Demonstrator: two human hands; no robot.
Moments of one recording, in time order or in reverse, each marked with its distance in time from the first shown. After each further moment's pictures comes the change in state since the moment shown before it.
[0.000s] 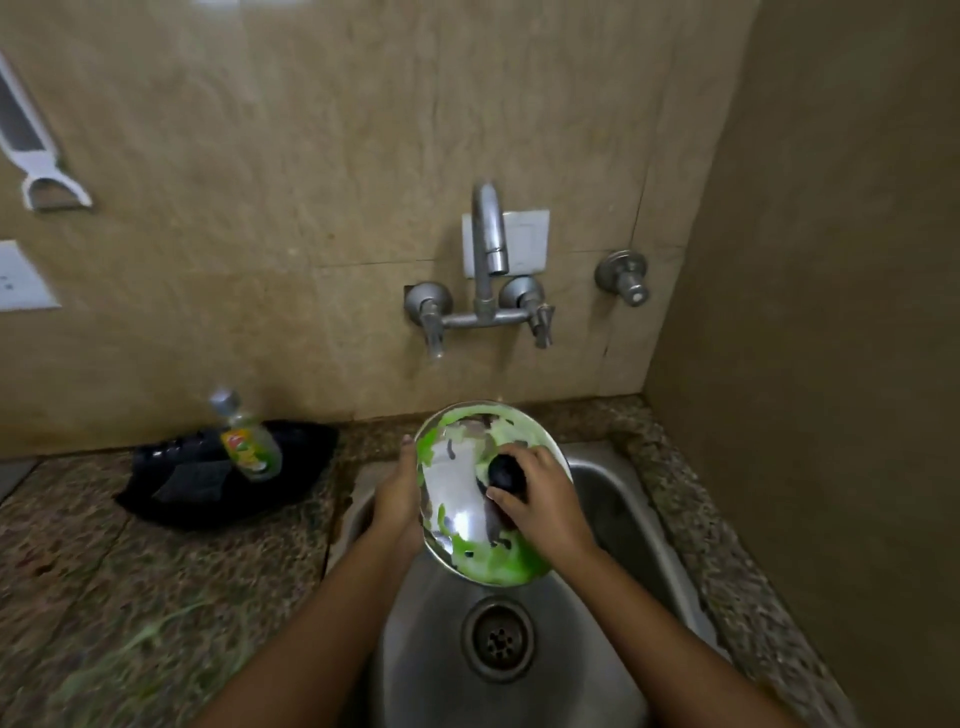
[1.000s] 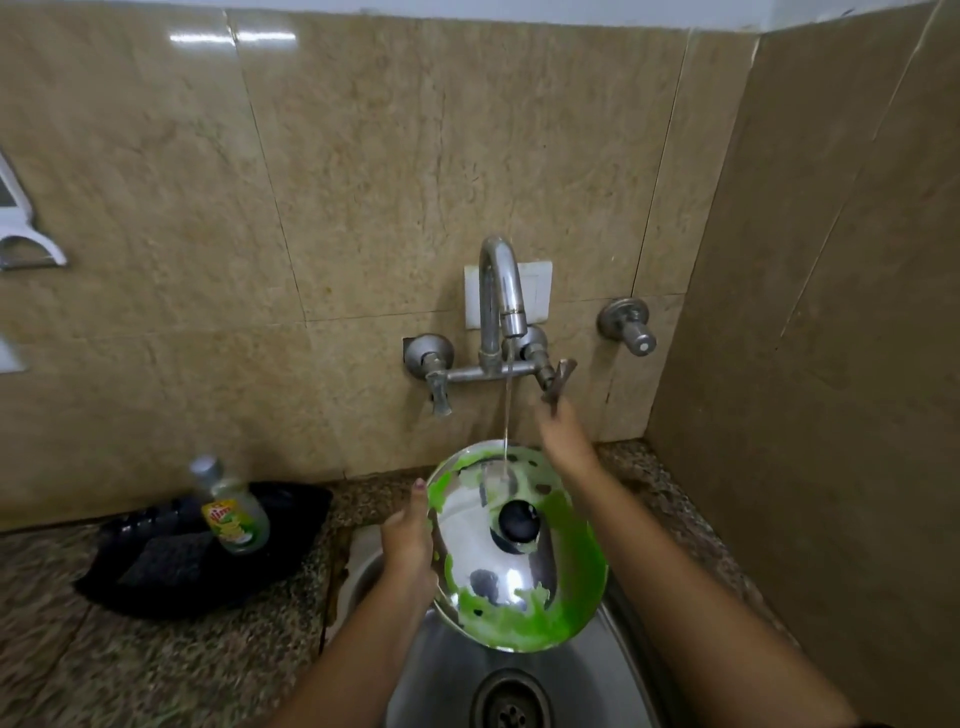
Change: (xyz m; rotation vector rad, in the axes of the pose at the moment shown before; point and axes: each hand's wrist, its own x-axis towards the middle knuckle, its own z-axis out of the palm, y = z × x) left_hand 0.038 0.013 0.016 0.024 0.050 0.068; right_hand 0.127 -0.017 -0.037 0.451 0.127 0.387
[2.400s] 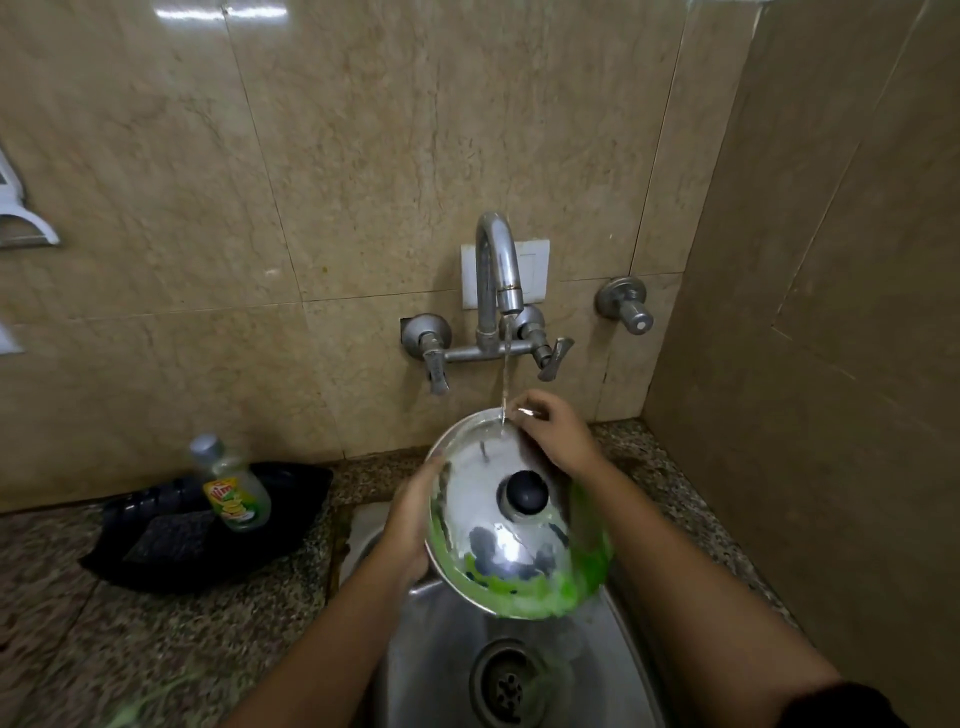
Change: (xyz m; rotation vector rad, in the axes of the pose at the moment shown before) left_hand -0.001 0.003 -0.006 -0.065 -0.363 -0.092; right_hand -0.005 0.023 -0.006 -0.164 -0.129 -0.277
